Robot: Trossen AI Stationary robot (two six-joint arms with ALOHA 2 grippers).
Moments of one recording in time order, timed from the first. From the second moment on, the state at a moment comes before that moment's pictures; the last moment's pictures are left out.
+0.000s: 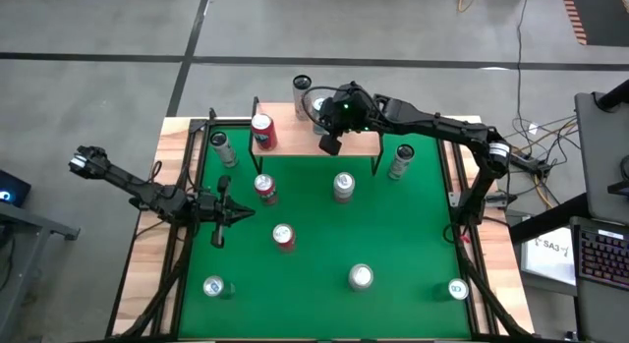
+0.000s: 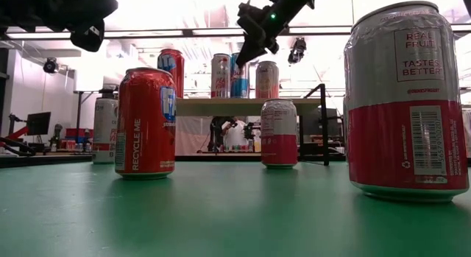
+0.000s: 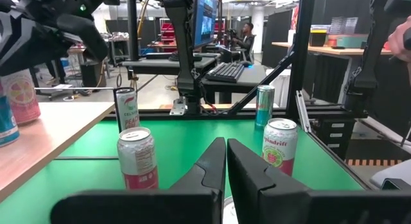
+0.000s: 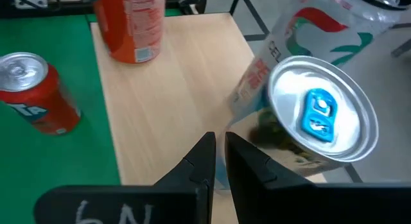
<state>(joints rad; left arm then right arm) -0.43 0.50 0.22 0.32 -0.41 -0.01 -0.39 1.75 1.66 -0.54 0.09 -0.18</state>
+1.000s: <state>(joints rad) -0.43 0.50 0.22 0.32 -0.46 -0.01 -0.39 1.75 1.66 -0.54 0.07 -0.17</state>
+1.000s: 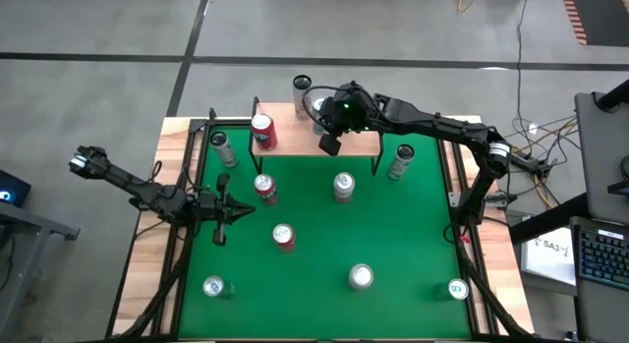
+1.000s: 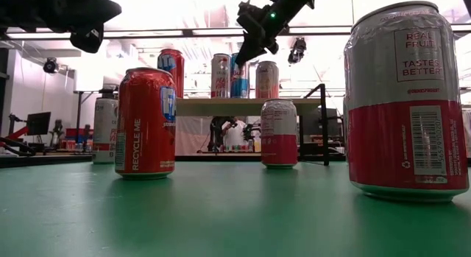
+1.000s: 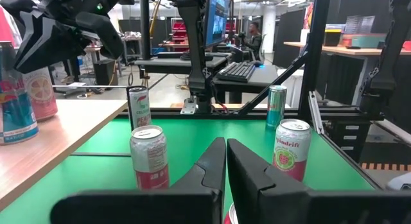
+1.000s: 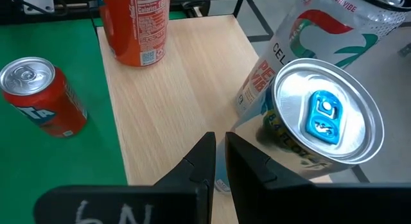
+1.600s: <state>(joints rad) -0.43 0.50 0.22 0.31 -0.46 -0.01 -0.39 1.75 1.66 -0.54 0.07 -0.16</state>
